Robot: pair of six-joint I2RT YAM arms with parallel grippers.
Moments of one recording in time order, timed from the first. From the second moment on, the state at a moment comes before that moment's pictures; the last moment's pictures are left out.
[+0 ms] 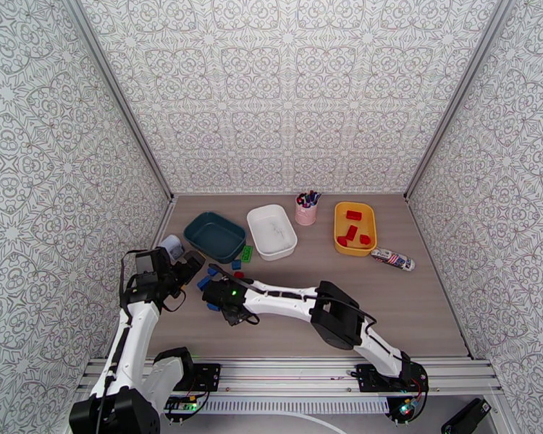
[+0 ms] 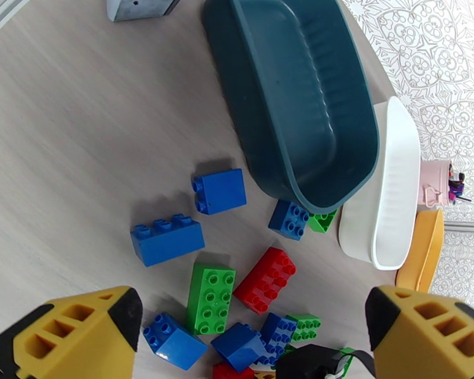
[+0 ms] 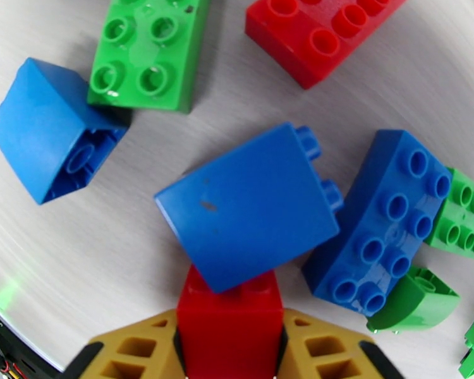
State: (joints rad) left arm 0.23 0.94 0.65 -0.55 0.35 -0.70; right arm 1.25 2.30 1.89 -0.91 0.16 0.71
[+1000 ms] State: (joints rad) left arm -0.74 1.75 1.35 -0.23 0.28 -0.67; right arm 0.31 1.59 1.27 -0.73 0.12 0.58
